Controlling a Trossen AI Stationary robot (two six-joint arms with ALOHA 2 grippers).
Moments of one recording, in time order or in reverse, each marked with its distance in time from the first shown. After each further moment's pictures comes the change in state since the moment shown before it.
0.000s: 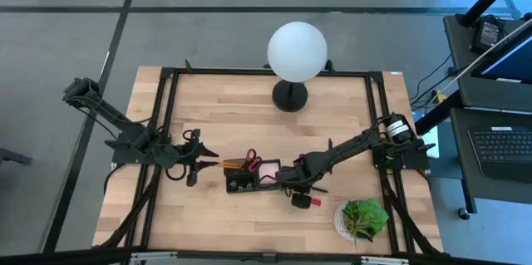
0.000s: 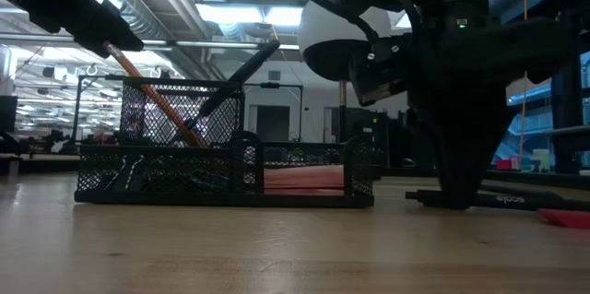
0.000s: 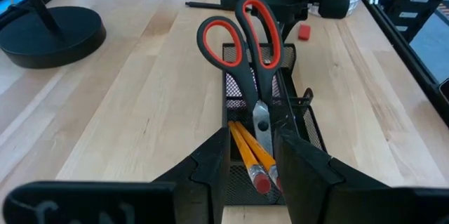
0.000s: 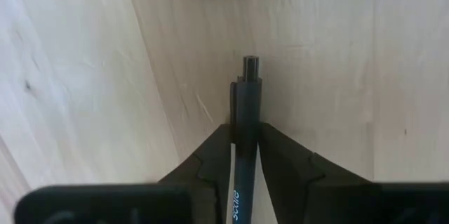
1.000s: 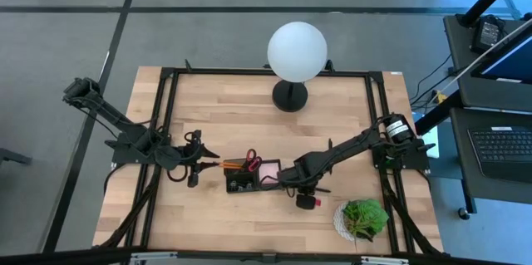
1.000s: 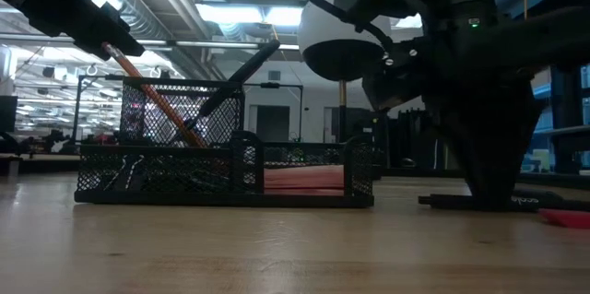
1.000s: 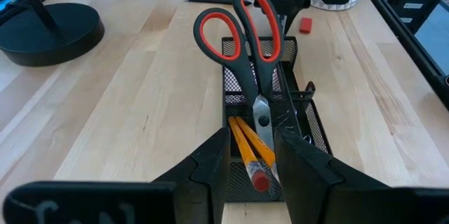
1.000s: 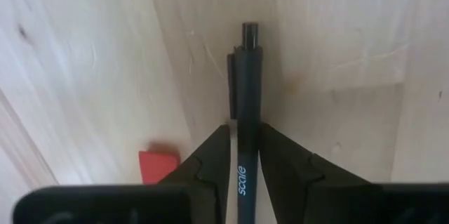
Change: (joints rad) left arm 0.000 0.038 0.000 0.003 -0.001 0.001; right arm 0.000 0.001 0.000 -0.066 -0.088 -0.031
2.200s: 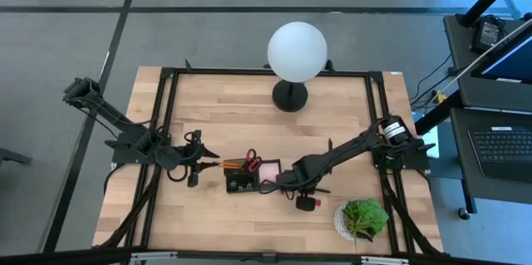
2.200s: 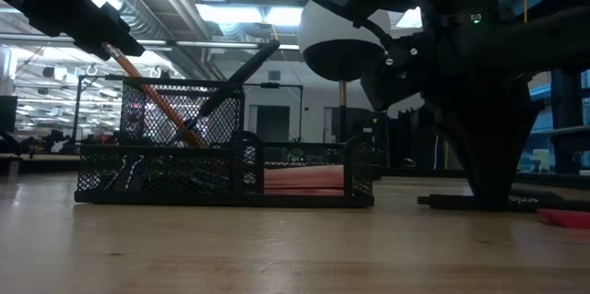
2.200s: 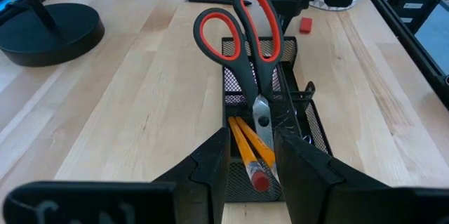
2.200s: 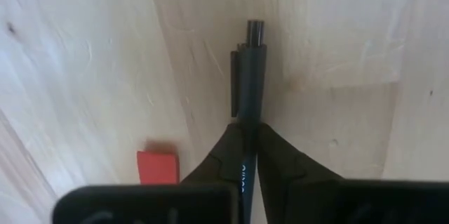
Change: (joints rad) left arm 0.000 0.000 0.000 0.002 0.000 0.001; right arm 0.002 0.033 0.047 -0.025 0.067 -0.002
